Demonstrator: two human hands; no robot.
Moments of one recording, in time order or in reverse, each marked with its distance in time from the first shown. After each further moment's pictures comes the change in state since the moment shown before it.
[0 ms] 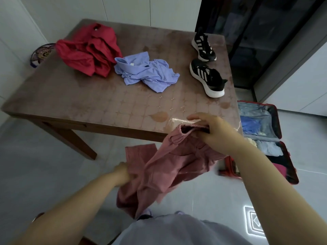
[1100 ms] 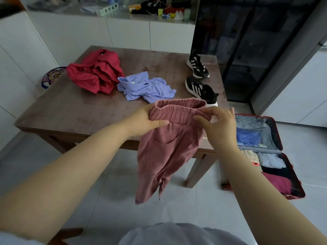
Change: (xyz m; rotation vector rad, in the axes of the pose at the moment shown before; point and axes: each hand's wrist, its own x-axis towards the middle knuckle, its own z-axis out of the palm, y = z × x) left_hand -0.070 0.157 -0.107 -0.358 0.341 0.706; right_hand -0.003 -0.005 -0.008 0.145 0.695 -0.003
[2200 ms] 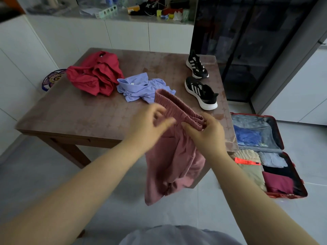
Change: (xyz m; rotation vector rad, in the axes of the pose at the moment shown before) left_hand -0.021 0.004 0.026 0.308 0.401 0.101; right_hand -0.020 -0.010 0.019 0.123 -0.059 0.108
